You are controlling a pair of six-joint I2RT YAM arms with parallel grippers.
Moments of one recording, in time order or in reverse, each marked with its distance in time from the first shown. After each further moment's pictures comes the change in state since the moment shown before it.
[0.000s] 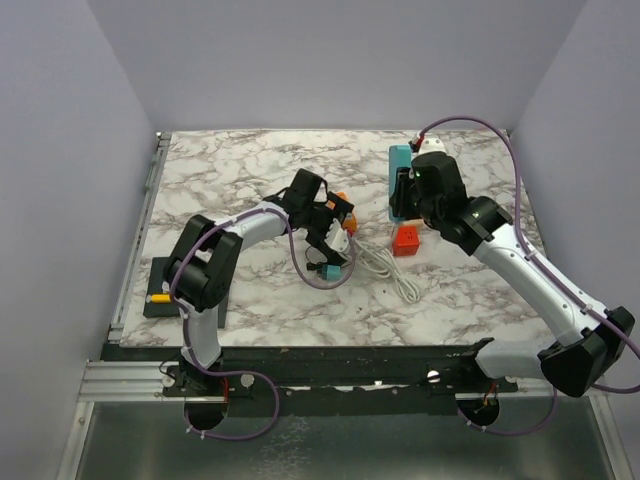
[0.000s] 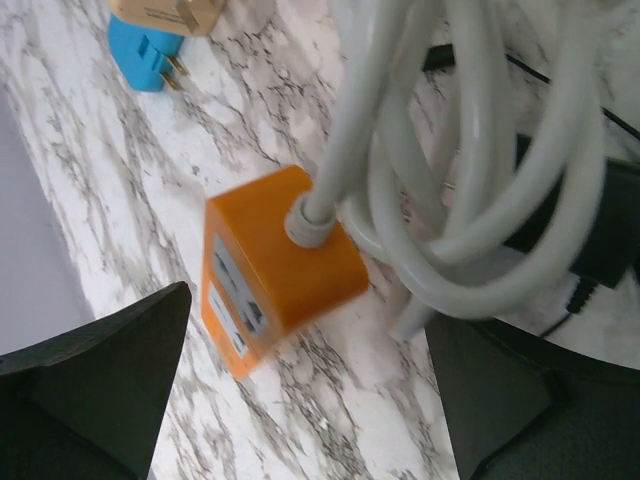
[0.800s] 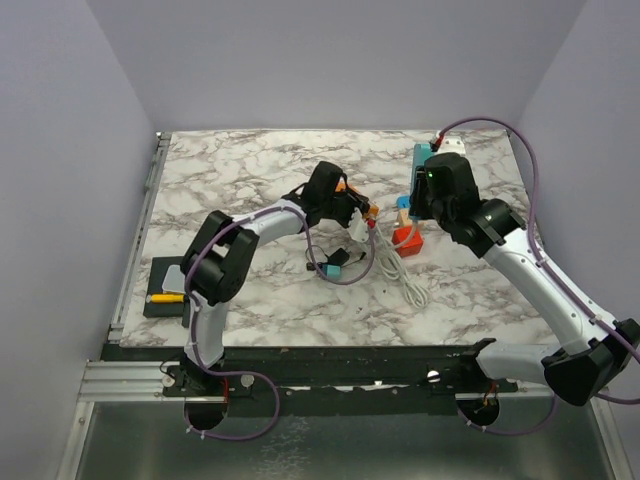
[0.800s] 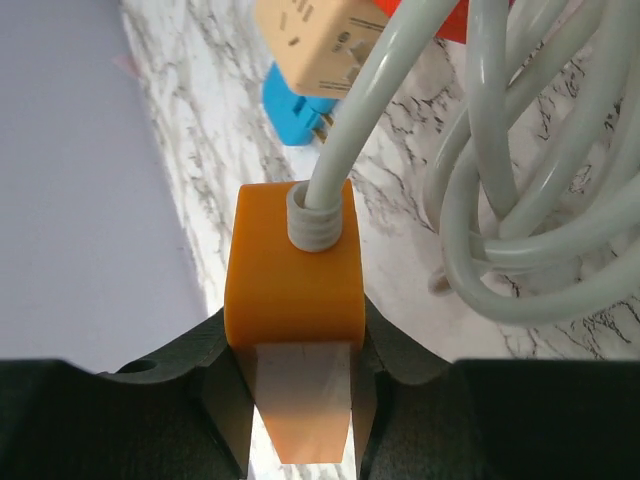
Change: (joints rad) left arm -0.082 0.148 0.174 0.198 -0.047 -0.040; right arm -0.046 -0.053 -0.017 -0.043 0.095 0.012
